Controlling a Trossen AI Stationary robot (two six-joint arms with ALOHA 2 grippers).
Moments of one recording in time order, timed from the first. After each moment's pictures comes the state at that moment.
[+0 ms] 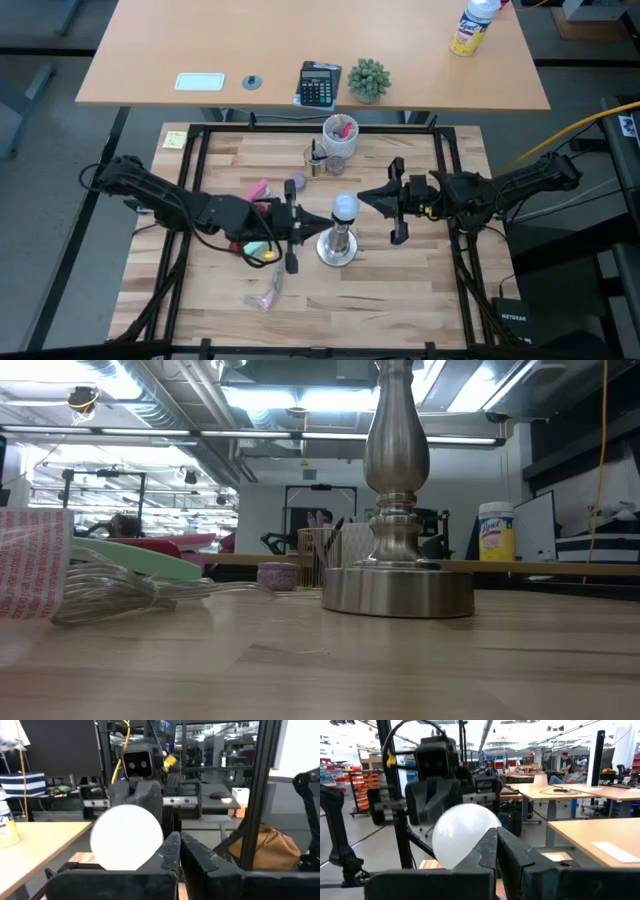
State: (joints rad) left arm -0.39 1.50 1.38 0.19 -0.49 0.05; right arm 0.32 1.06 0.92 0.33 0.33 -0.01
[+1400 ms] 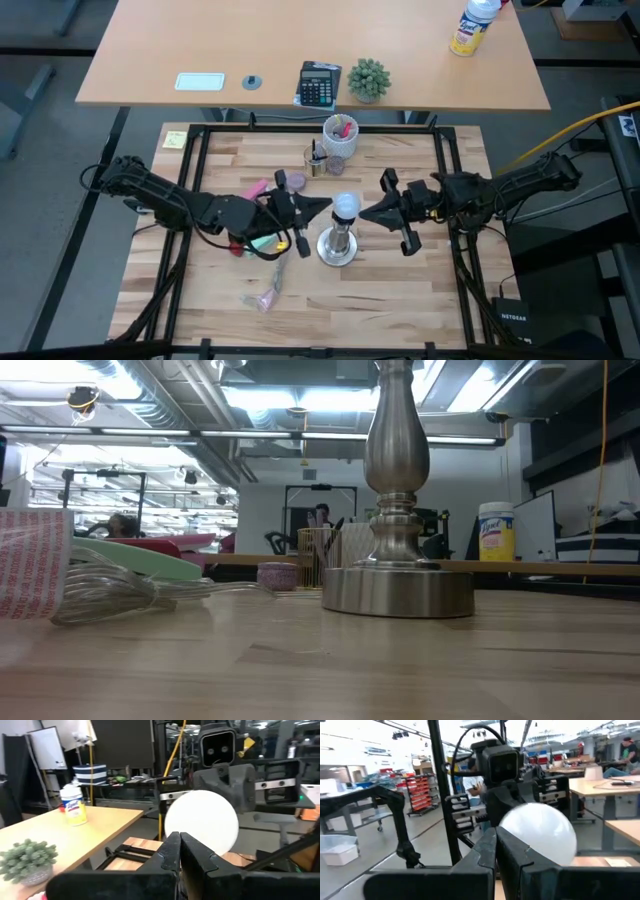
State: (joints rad) left arm -0.38 1.51 1.38 0.17 -0.78 0.06; right arm 0.32 1.07 0.92 0.34 0.09 0.10
